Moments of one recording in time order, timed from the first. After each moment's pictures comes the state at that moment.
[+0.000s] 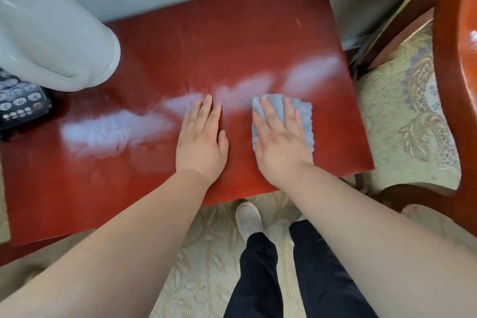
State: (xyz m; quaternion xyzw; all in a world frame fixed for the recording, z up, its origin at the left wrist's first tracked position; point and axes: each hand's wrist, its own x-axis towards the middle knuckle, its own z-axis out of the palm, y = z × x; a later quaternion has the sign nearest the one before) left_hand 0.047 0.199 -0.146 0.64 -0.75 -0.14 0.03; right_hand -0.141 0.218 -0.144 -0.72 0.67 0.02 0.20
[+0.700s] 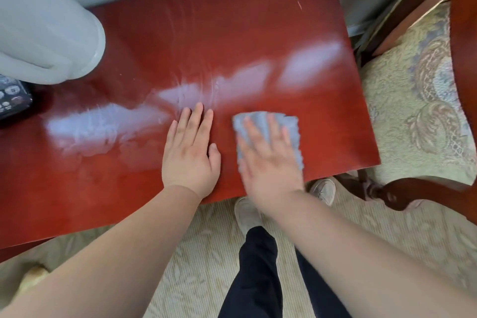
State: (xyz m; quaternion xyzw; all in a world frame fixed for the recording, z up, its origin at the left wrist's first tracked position) left_hand 0.059 0.231 -0.156 0.64 -0.76 -0.11 0.02; right_hand -0.118 0.272 -0.161 -0.76 0.64 -0.03 0.15
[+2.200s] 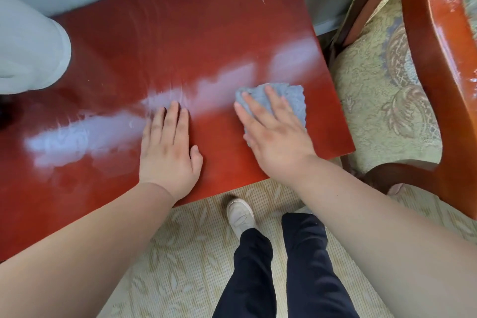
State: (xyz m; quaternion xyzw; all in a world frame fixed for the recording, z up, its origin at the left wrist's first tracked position) left_hand 0.049 0.227 -0.151 0.60 -0.79 -0.08 -0.04; right_hand -0.196 0.240 -0.162 -0.77 0.61 -0.05 0.16
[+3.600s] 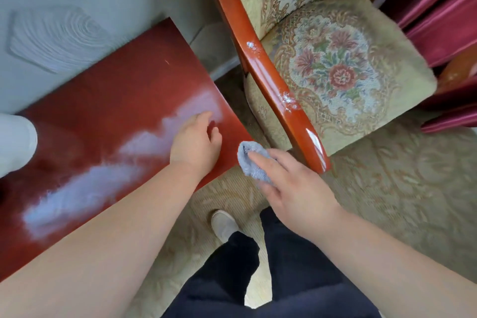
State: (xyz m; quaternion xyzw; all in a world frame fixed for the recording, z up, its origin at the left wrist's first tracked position) left_hand -0.166 0.208 -0.058 0.57 -0.78 -0.26 -0.01; right_hand -0.327 0.382 -0.007 -0.65 0.69 -0.23 0.21
